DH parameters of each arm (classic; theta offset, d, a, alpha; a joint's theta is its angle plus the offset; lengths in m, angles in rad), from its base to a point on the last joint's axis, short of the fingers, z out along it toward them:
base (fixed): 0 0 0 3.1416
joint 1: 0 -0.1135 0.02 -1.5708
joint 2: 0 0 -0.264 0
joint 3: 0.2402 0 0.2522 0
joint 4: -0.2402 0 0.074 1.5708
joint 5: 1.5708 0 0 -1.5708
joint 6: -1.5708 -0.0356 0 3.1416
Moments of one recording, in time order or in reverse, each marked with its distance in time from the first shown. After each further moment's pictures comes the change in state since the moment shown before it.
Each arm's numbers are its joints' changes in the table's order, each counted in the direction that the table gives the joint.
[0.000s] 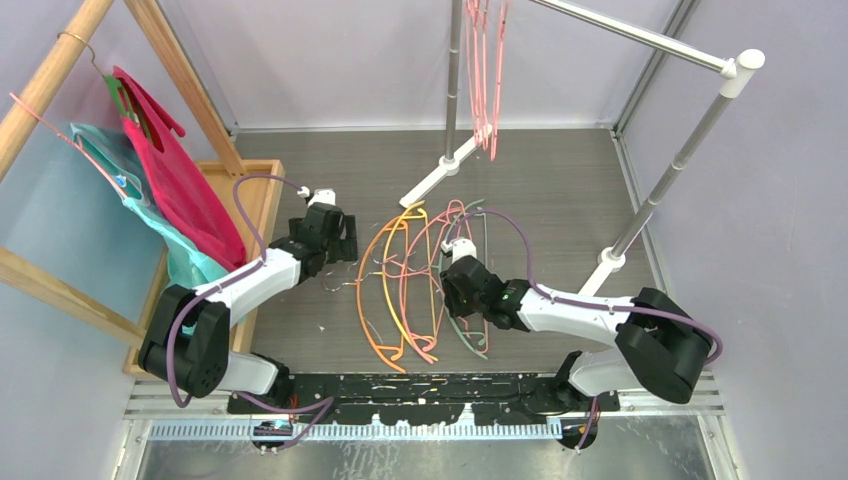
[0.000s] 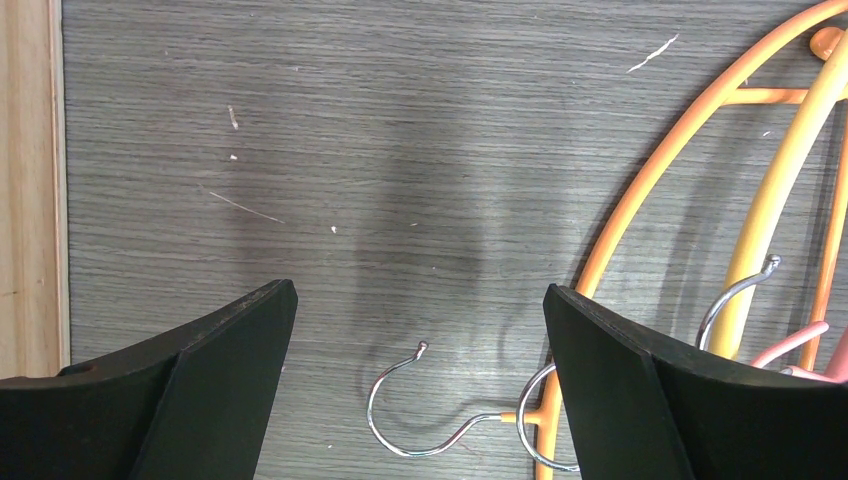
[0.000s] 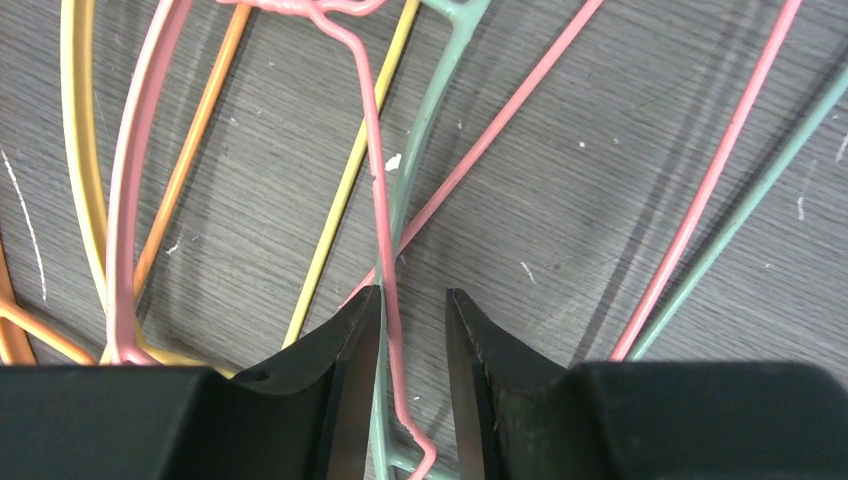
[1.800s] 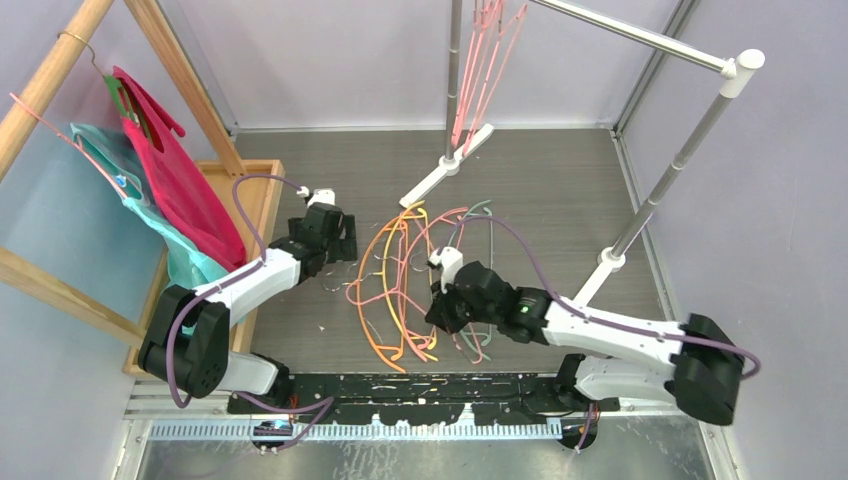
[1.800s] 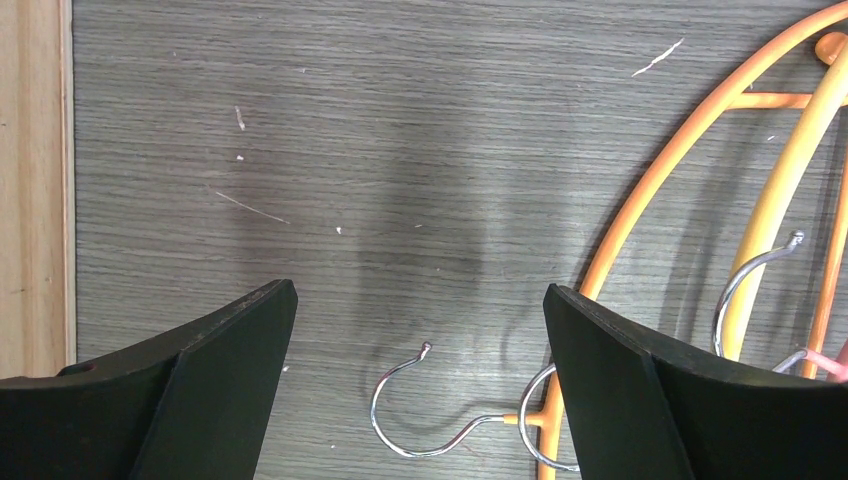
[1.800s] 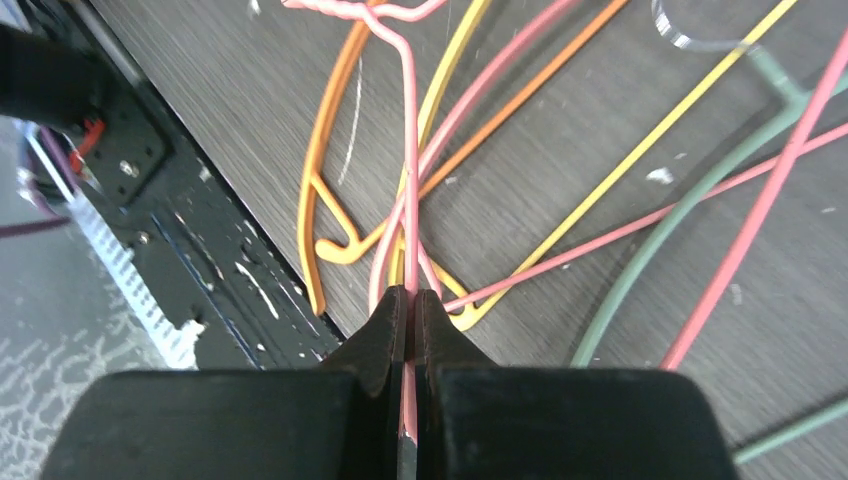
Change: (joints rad) left arm 0.000 0.002 0.000 0.000 -0.010 0.001; right arm -0.112 0.166 0.029 -0.033 -0.298 0.040
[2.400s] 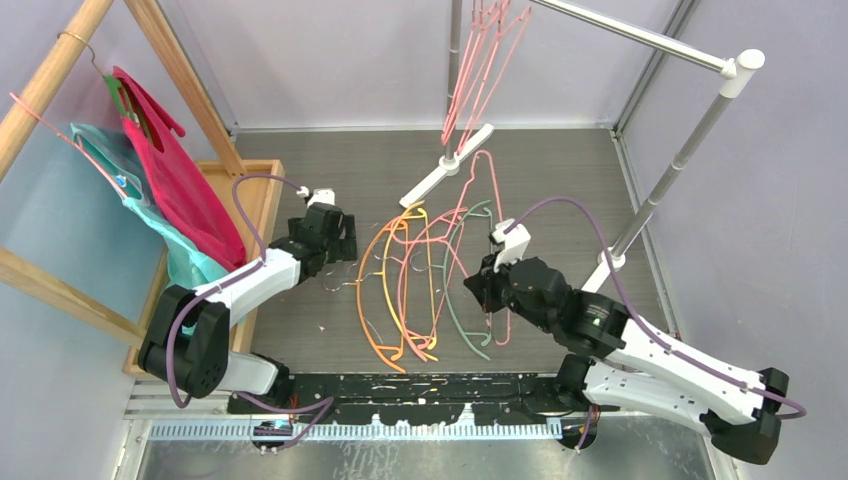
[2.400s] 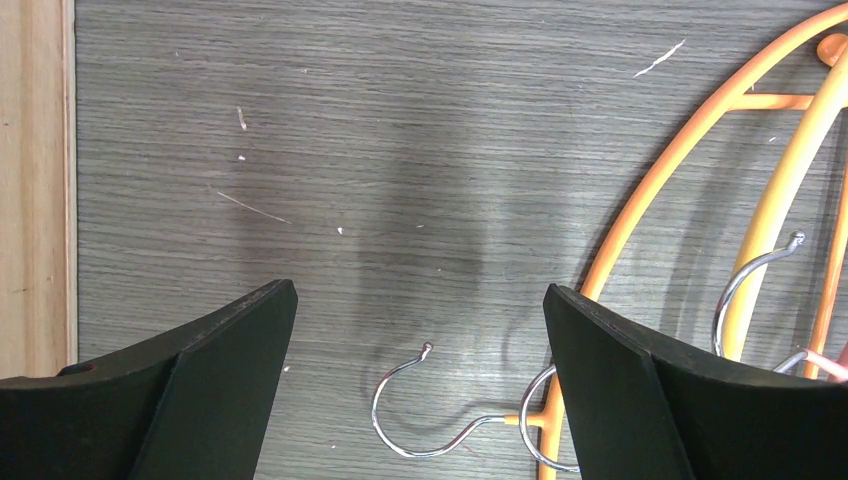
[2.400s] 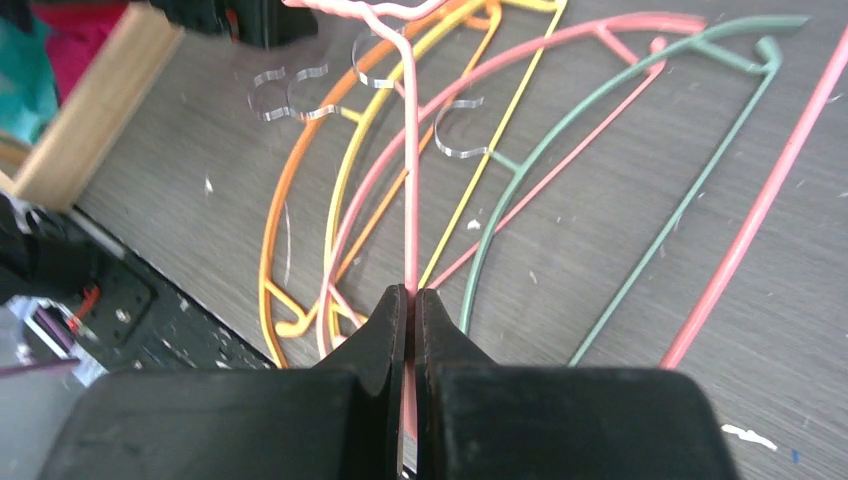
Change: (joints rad) left arm 0.000 0.000 0.000 0.000 -0.003 0.000; right arm 0.001 0.409 0.113 -0.318 0.362 -0.034
